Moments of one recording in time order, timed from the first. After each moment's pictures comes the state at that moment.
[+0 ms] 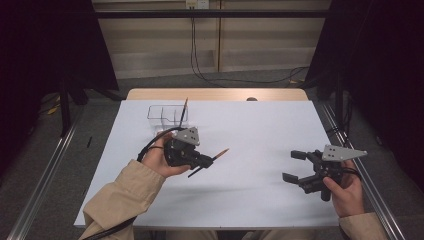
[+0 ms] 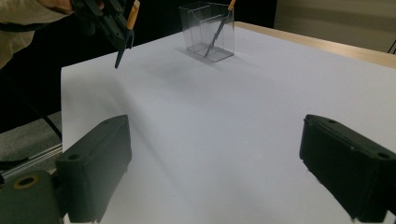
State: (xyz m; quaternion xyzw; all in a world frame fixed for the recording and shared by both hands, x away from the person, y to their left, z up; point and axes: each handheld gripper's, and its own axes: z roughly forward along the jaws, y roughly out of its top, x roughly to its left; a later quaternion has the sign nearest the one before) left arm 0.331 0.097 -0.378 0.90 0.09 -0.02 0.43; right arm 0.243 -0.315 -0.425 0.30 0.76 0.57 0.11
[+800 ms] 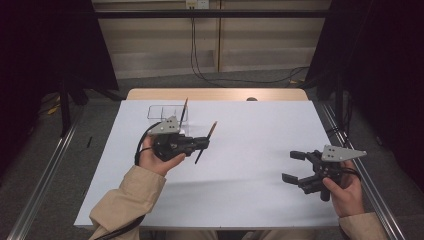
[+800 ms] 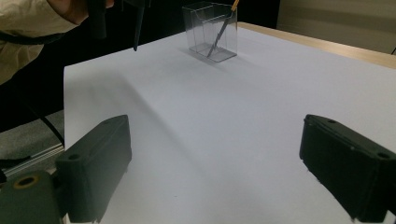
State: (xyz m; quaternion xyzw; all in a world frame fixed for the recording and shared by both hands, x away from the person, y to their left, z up) left arm 0.337 0.123 -0.380 0.79 0.18 0.03 0.58; right arm 0.243 -0.314 -0.425 0.30 0.76 0.57 0.11
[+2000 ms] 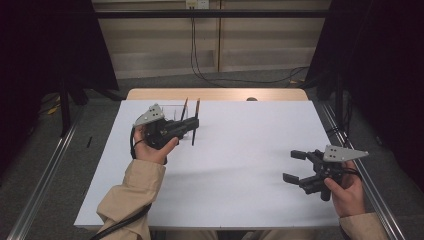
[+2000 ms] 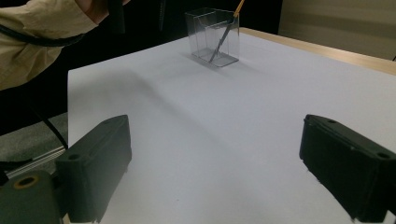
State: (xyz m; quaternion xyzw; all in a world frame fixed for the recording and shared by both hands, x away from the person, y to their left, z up) left arm 0.361 0.142 -0.375 0.71 0.25 0.09 0.65; right arm 0.241 -0.315 -0.424 0.29 0.75 0.58 0.11
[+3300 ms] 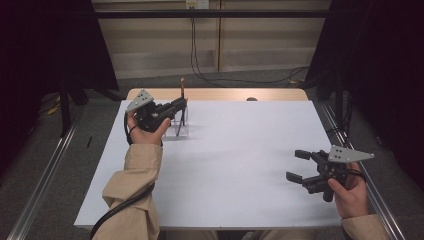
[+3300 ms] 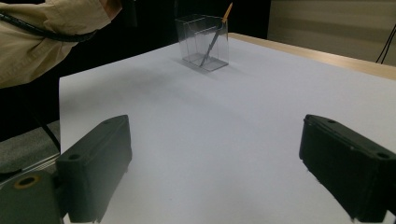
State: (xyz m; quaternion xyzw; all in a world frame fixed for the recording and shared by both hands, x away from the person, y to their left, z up) left arm 0.402 0.160 -0.371 0.67 0.31 0.15 0.66; right arm 0.237 -0.323 -0.424 0.31 0.74 0.58 0.13
